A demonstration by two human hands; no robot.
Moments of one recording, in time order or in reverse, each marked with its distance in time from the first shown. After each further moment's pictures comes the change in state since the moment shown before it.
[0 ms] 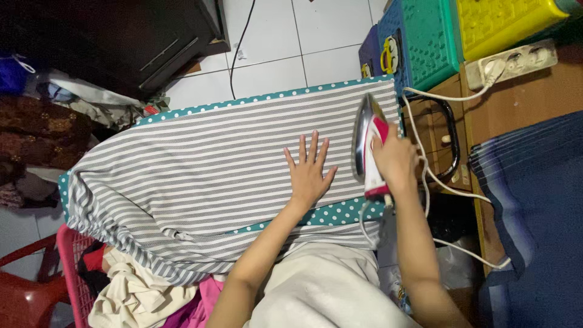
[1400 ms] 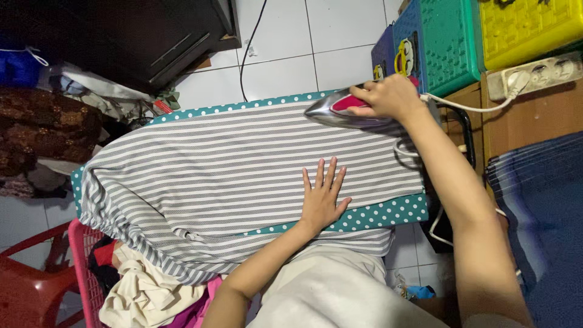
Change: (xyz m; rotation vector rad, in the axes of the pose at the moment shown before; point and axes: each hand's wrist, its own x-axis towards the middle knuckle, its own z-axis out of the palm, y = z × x) left_hand -0.042 0.010 -0.015 -0.023 -0.095 0.111; right_hand 0.145 -0.055 -0.008 -0.497 0.381 -1.291
